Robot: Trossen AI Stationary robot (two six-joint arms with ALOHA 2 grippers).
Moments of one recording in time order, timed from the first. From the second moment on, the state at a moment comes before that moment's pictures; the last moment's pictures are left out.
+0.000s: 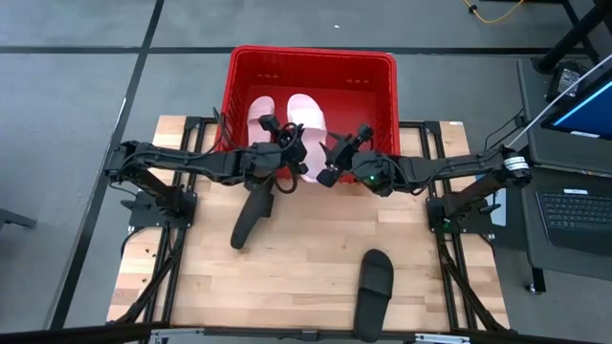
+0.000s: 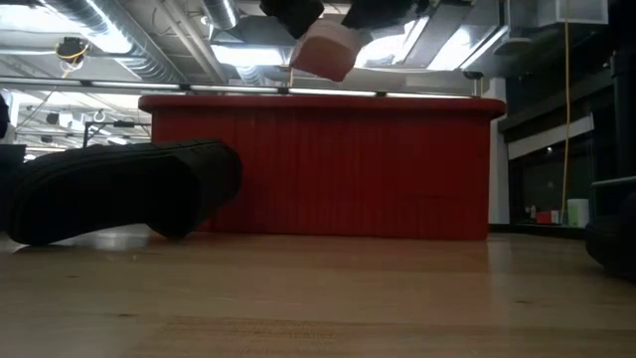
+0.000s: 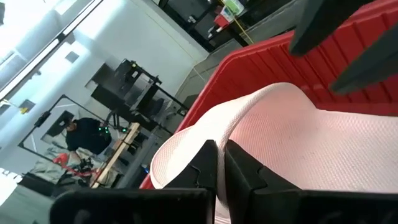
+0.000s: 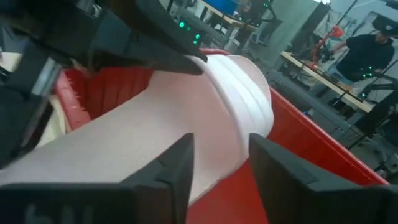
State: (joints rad) left arm 0.00 1.49 1.24 0.05 -1.00 0.64; right arm 0.08 1.47 1.25 -0.08 0.88 -0.17
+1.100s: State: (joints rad) left arm 0.30 1.29 1.22 0.03 -0.44 0.66; right arm 0.20 1.27 1.16 -0.25 0.76 -0.08
